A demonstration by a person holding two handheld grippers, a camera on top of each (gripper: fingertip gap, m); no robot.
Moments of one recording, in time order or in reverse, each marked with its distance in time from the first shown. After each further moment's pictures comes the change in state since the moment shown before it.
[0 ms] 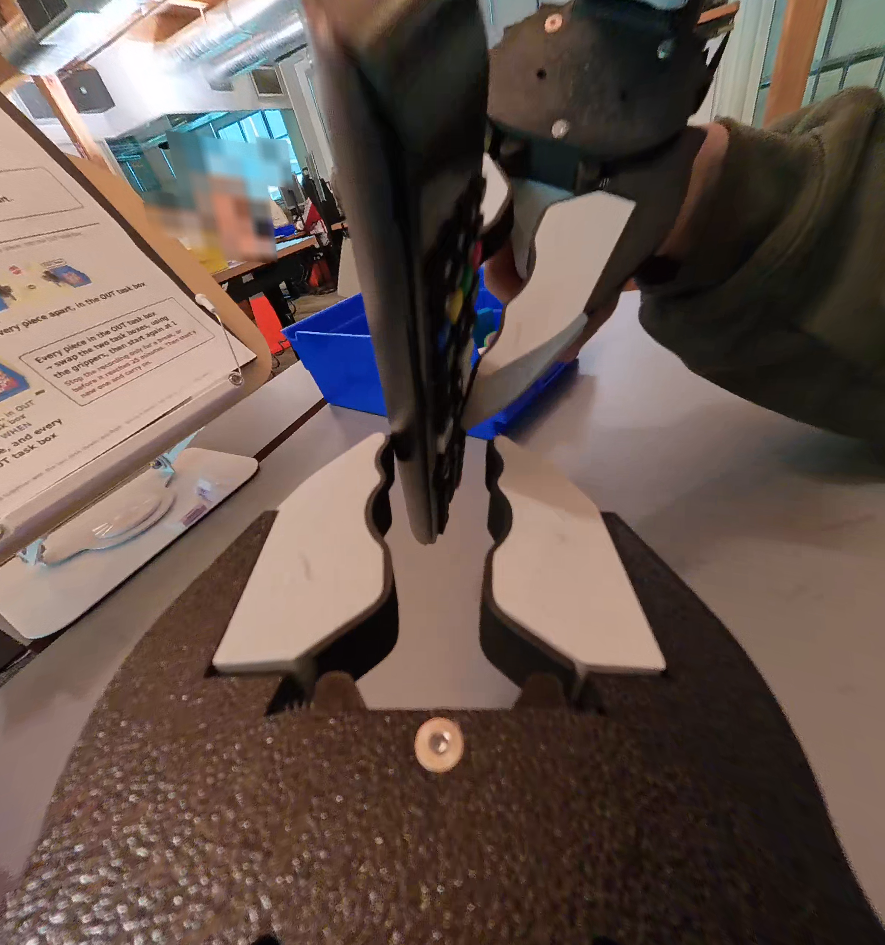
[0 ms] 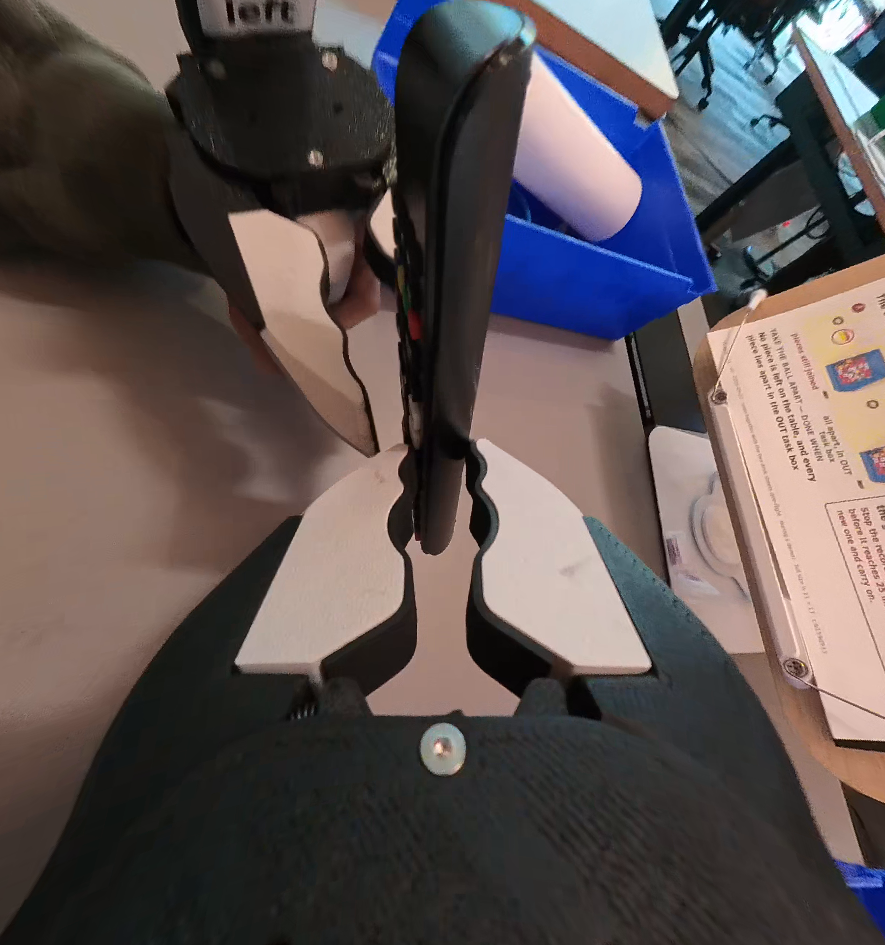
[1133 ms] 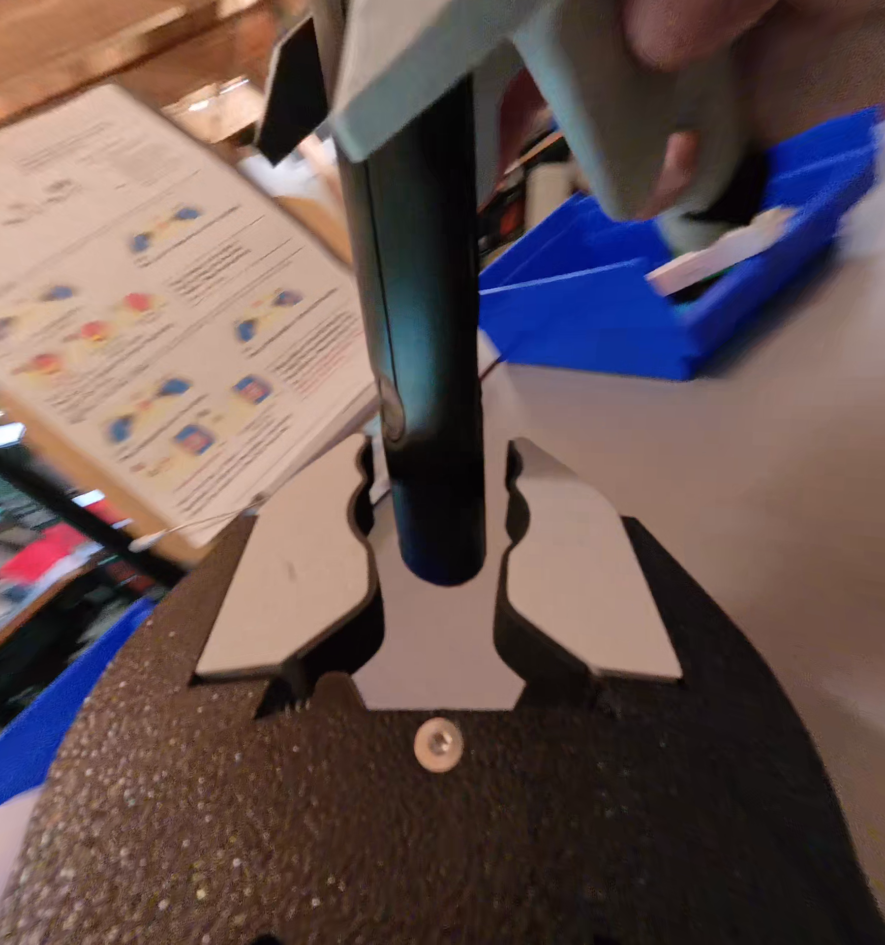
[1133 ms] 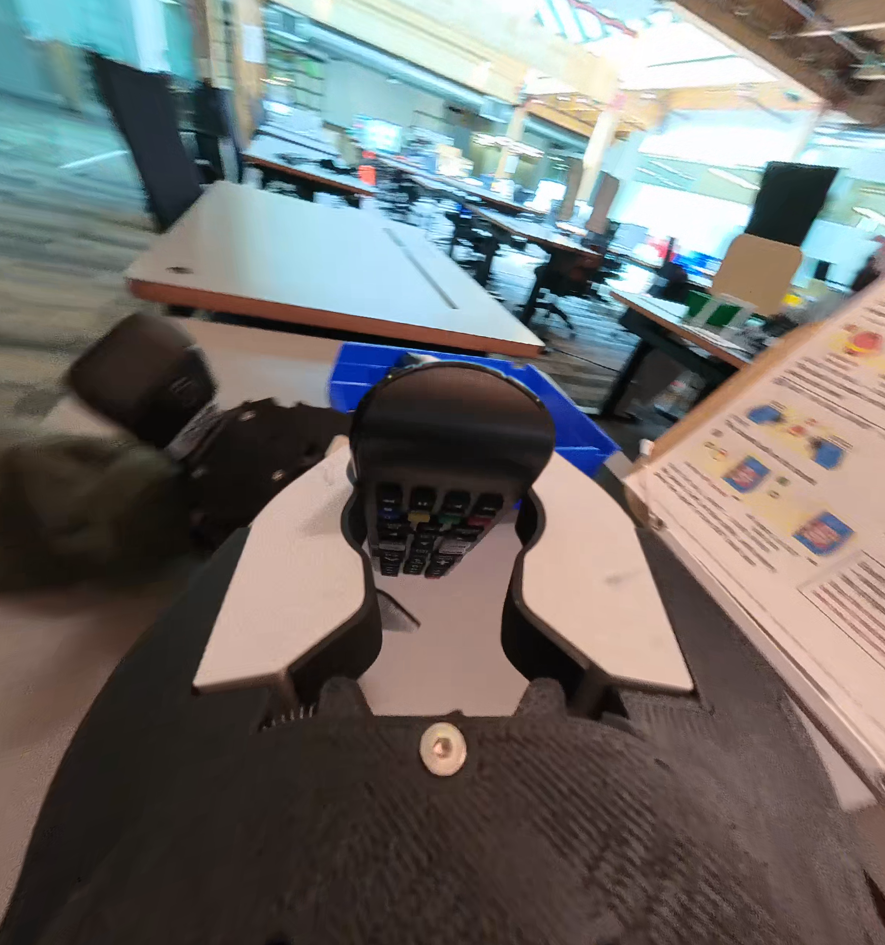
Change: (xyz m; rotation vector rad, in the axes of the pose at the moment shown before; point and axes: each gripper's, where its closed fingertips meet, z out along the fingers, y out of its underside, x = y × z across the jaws) left arm -0.038 0.007 -0.004 -0.123 -0.398 0.331; right arm 0.031 -0.075 -0.025 0.505 0.142 0.234
